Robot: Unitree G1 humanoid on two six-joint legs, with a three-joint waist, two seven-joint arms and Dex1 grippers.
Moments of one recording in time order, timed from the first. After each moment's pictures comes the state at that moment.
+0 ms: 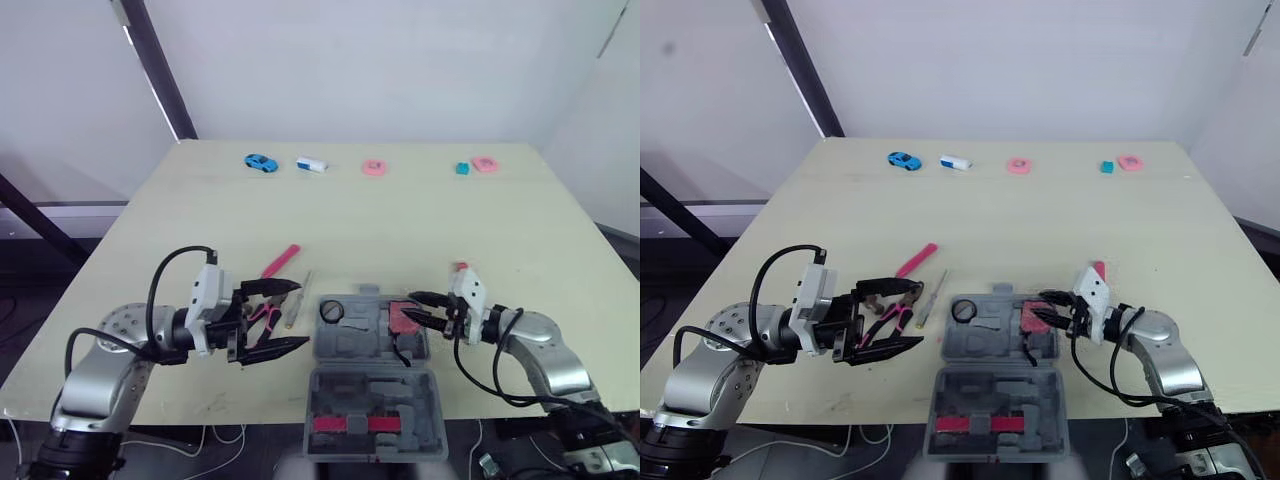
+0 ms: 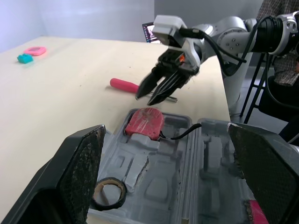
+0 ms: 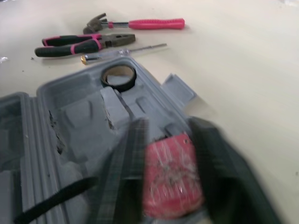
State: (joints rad) left arm -0.09 0.75 0.14 -0.26 -0.59 0.22 -1.27; right arm -0.25 -0.43 0.08 0.10 0.23 0.13 0.99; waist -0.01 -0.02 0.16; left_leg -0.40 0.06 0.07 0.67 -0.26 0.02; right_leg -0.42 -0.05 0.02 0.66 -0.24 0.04
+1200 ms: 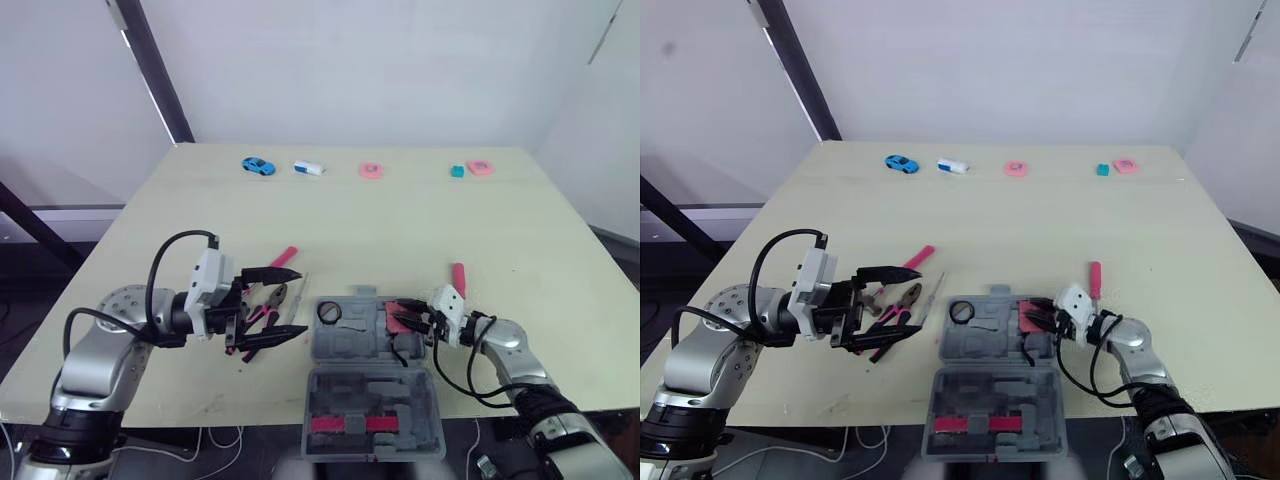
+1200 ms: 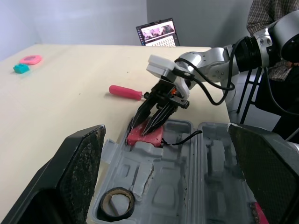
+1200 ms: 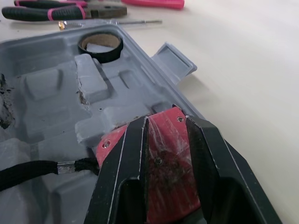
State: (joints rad) left arm -0.18 0.78 0.14 -0.22 -0.59 0.26 -1.30; right arm -0.40 -0.33 0.16 0.62 0.11 -0.24 0.98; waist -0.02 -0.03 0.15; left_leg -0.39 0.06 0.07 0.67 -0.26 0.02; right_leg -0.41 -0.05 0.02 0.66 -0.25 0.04
